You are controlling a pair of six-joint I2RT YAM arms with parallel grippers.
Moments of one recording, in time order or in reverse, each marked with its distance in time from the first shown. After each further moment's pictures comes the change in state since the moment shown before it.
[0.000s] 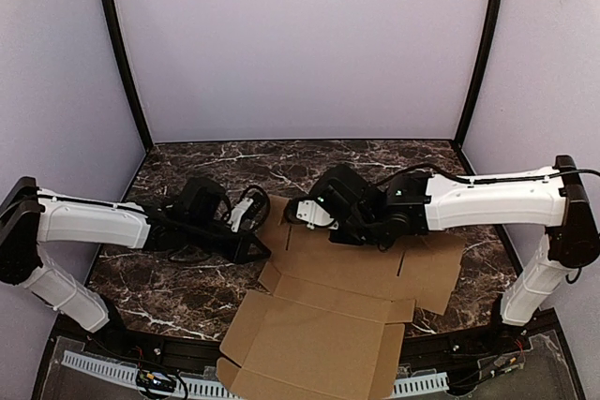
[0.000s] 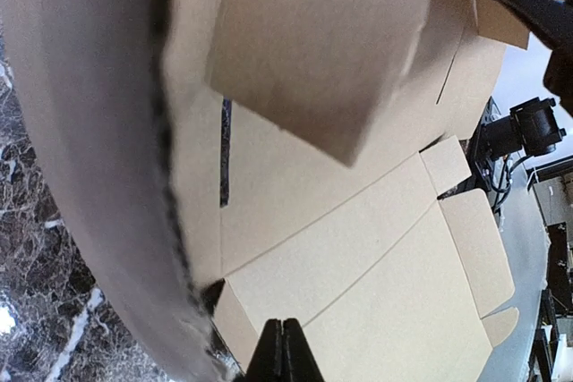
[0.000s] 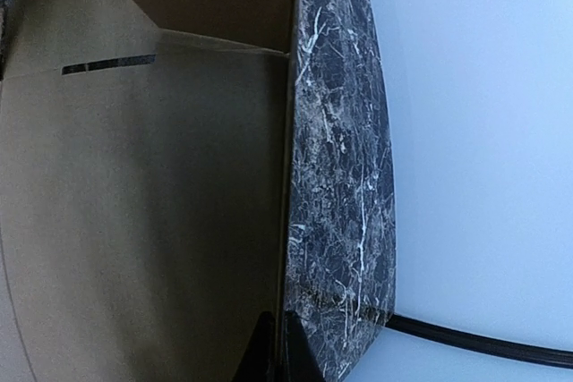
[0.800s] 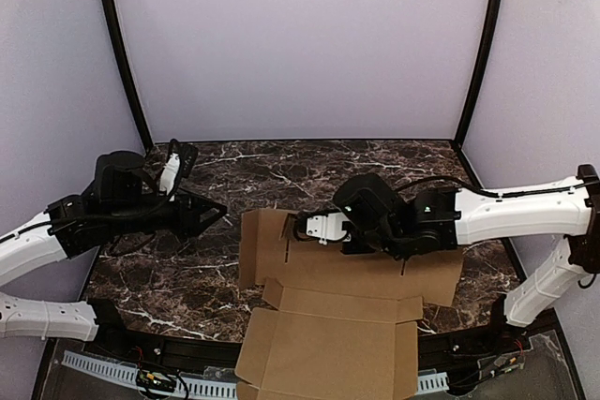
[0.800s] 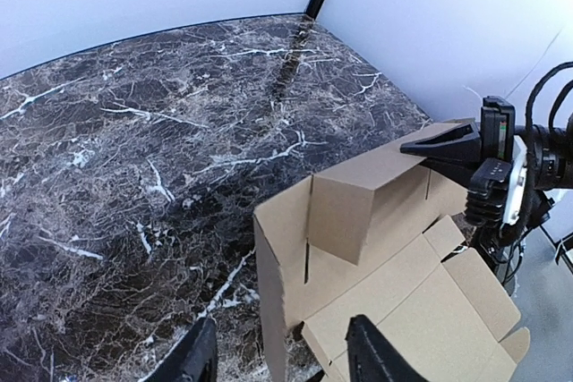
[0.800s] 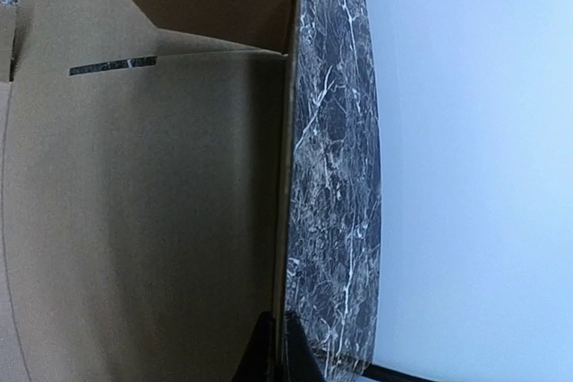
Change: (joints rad) left arm 0.009 -0.575 0.043 -0.326 -0.319 0.053; right arm 0.032 -0.149 -0.183 0.164 -0.077 -0.167
